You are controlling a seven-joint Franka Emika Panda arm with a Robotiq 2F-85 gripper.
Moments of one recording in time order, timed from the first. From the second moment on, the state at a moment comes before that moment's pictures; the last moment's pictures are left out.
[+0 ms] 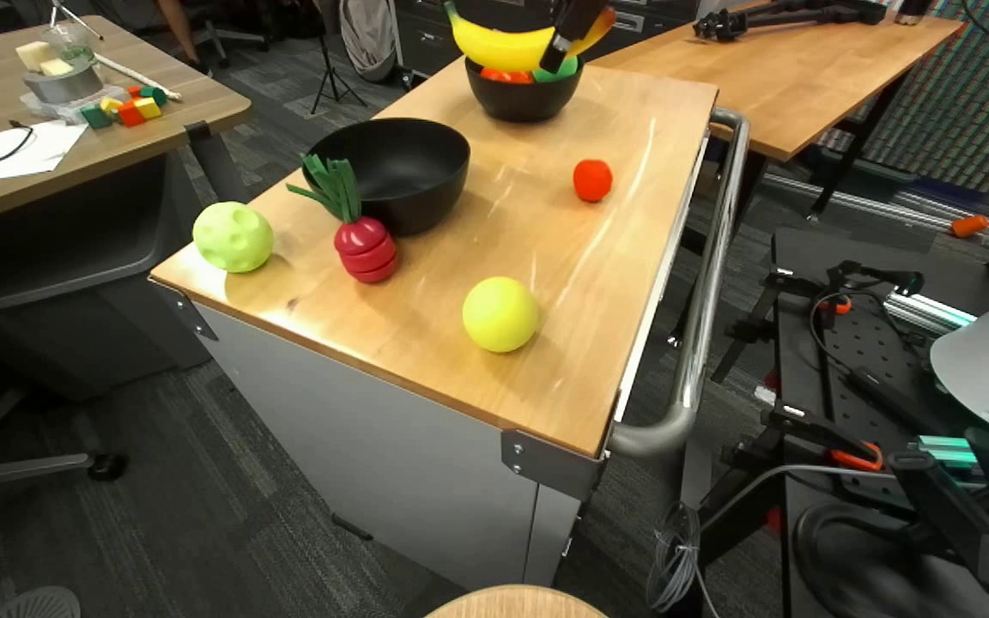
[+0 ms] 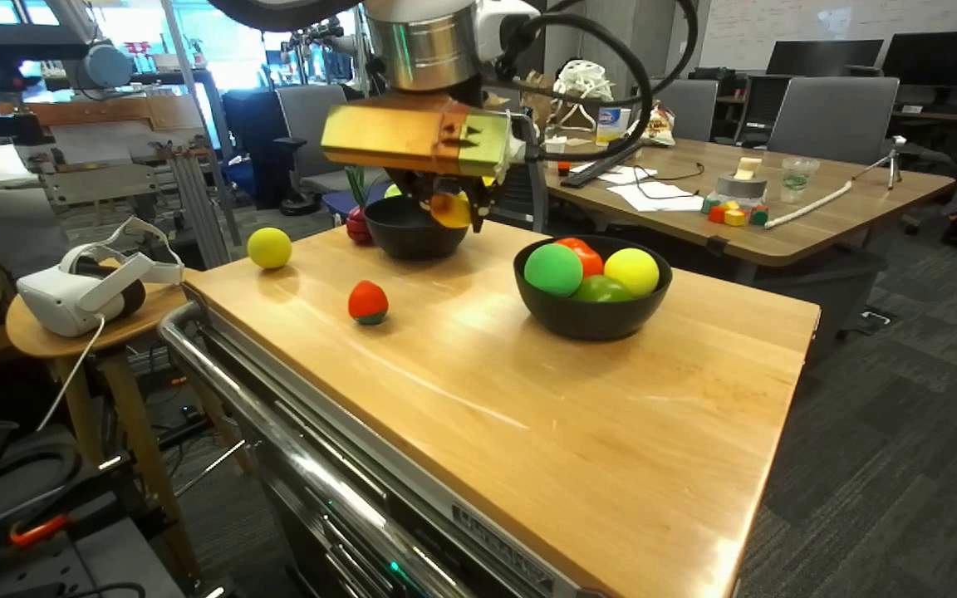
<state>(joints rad) -0.11 -0.09 -0.09 -2.41 0.50 2.60 -1.04</state>
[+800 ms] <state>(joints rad) -0.07 -0.10 -0.09 -2.52 0.47 2.60 -1.02</state>
